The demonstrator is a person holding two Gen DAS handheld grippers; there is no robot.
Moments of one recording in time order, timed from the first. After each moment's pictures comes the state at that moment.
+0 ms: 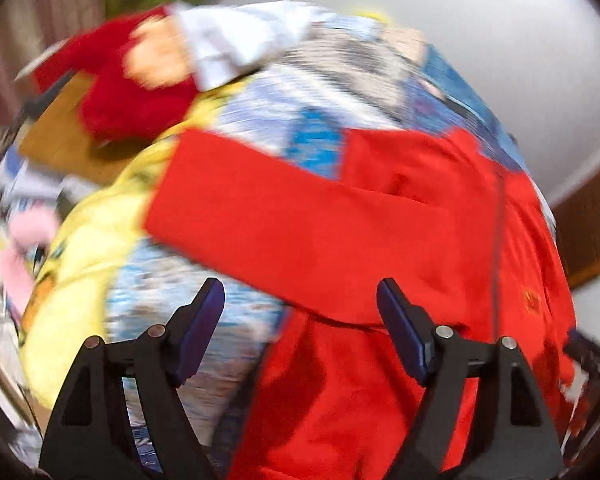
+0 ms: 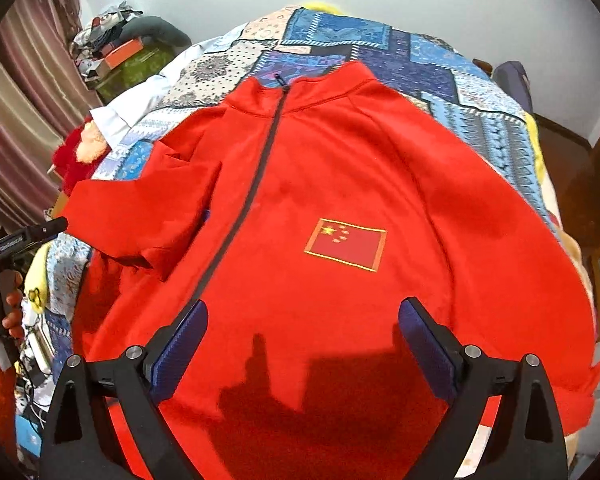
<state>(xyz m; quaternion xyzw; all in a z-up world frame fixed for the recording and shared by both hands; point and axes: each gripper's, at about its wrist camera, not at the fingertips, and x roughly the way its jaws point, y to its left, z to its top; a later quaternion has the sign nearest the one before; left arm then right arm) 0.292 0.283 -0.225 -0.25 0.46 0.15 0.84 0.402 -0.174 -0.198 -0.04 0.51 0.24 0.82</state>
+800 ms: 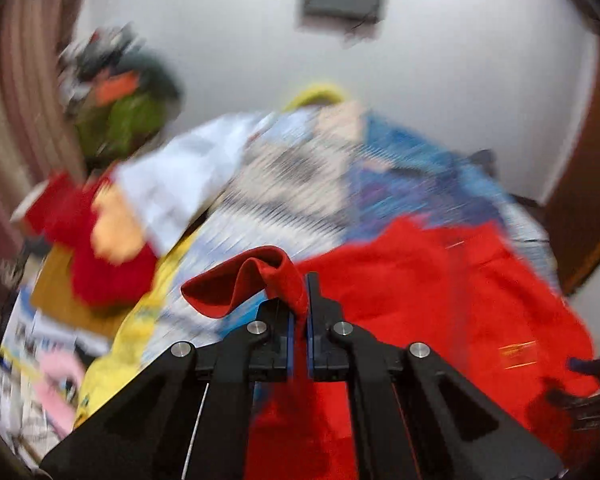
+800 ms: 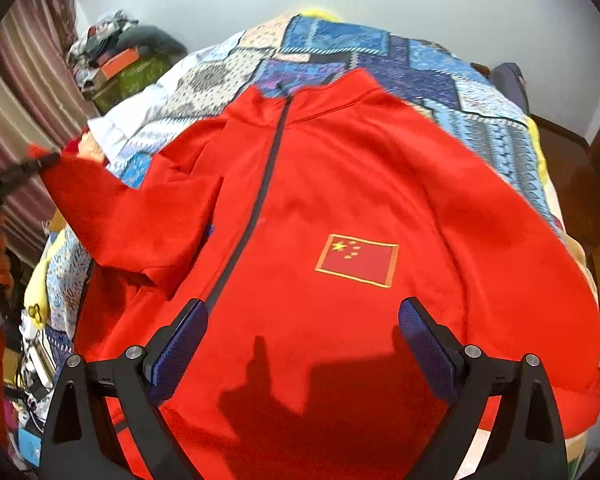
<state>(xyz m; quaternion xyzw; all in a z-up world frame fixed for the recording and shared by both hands) 0.361 0.183 -0.106 -0.08 0.34 0.11 0.93 0.406 -0.183 -0.192 -0.02 0.49 0.22 0.84</state>
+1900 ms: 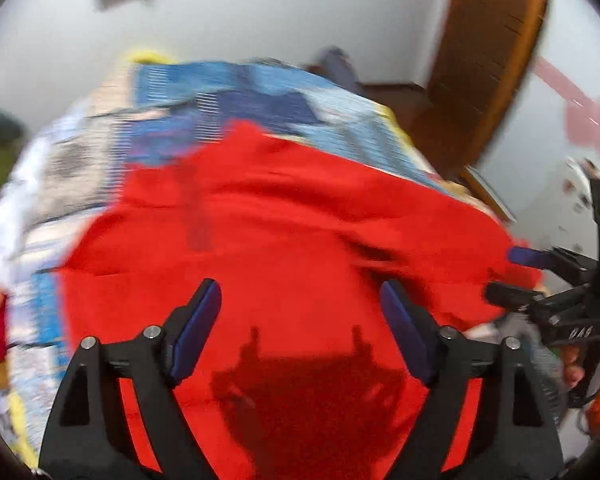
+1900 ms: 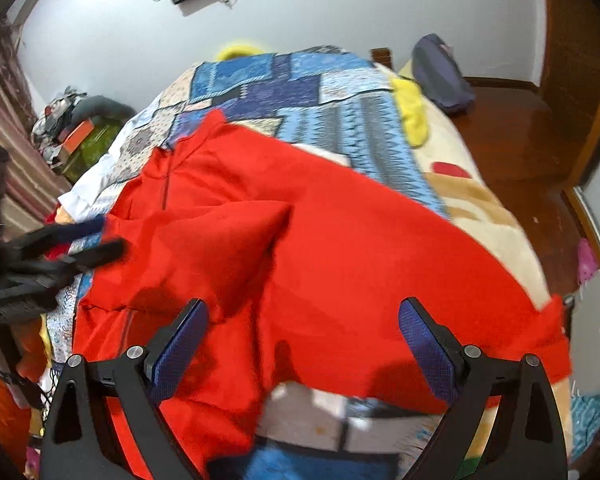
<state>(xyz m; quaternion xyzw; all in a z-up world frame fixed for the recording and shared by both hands) 0.382 -0.024 -0.144 0.02 0.45 -0.09 0.89 0.406 -0.327 -0.190 0.07 0.49 0.17 0.85</state>
